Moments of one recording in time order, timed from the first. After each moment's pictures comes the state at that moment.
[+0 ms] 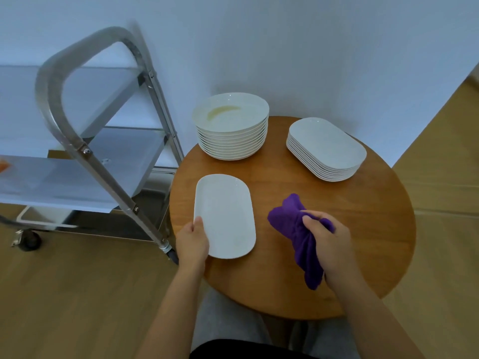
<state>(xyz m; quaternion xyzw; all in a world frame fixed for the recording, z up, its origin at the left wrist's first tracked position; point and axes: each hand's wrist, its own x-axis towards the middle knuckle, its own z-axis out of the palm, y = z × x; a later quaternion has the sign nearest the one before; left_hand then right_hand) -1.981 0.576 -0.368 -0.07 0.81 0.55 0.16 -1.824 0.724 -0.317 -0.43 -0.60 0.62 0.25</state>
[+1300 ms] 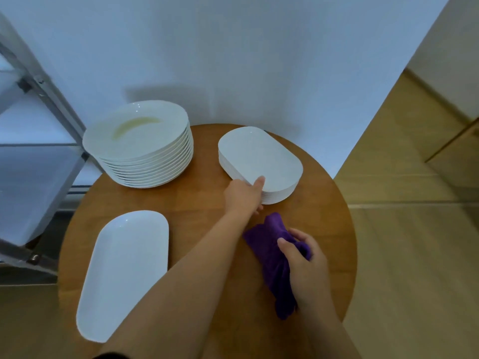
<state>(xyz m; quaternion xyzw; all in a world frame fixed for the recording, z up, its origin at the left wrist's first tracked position) -1.959 0.854 -0.338 0.15 0.83 0.44 0.31 -1.801 0.823 -0.349 -0.48 -0.51 0.65 0.31</state>
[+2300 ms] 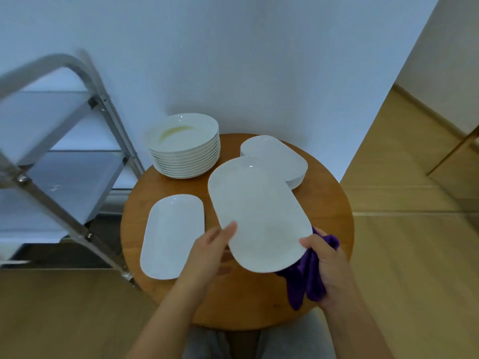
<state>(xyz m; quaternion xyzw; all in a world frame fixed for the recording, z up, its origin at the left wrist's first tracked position) -1.891 0.633 -0.291 0.13 0.67 0.62 0.38 -1.752 0.757 -0.297 -0.40 -0.35 0.81 0.27</state>
